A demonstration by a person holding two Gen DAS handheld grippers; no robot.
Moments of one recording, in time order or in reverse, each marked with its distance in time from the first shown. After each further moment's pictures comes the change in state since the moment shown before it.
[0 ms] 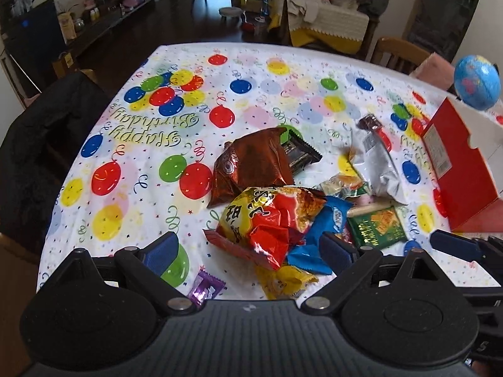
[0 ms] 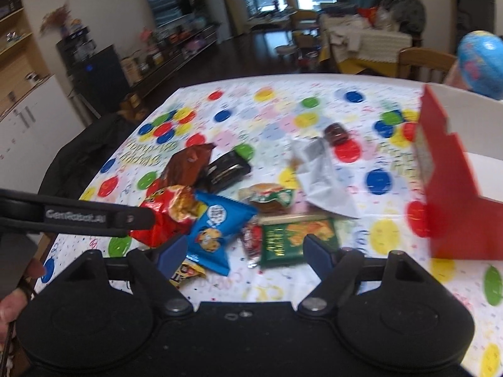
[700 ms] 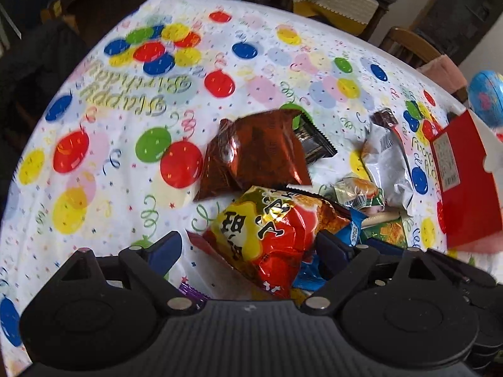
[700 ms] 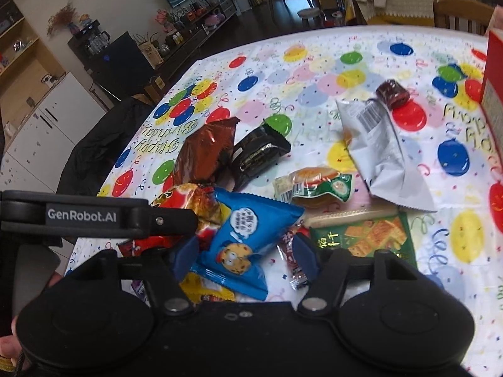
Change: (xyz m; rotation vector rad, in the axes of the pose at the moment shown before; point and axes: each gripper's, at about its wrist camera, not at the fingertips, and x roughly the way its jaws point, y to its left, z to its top) left arm 0.057 0.028 0.021 -0.141 0.155 -0.130; right arm 0.075 -0.008 0.014 0.097 0.123 0.163
